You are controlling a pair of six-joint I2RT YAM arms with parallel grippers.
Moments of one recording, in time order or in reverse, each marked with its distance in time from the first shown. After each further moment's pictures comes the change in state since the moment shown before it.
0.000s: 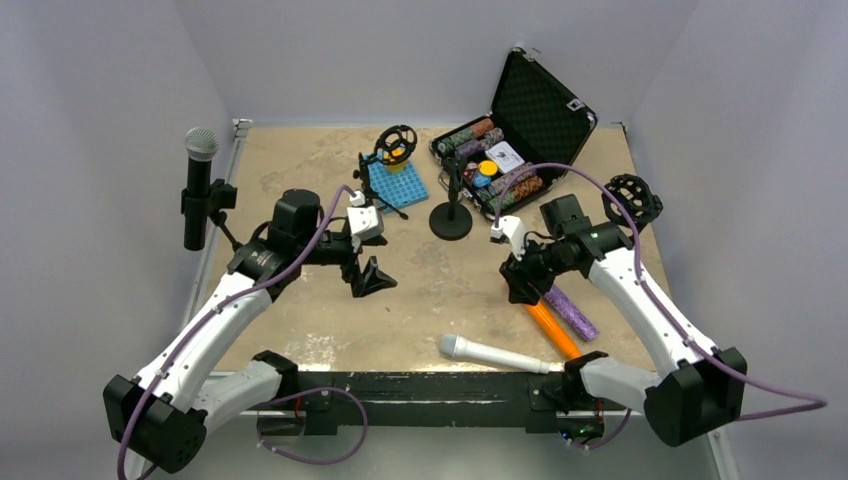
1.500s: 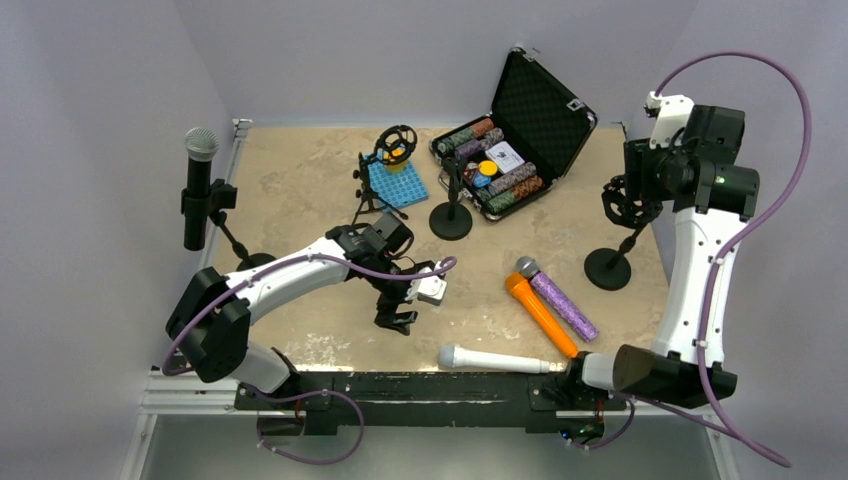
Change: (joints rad) left arm -0.343 0.476 0.119 -0.278 -0.100 0.555; right arm -0.587 0.186 0.781 -0.141 0.448 0.282
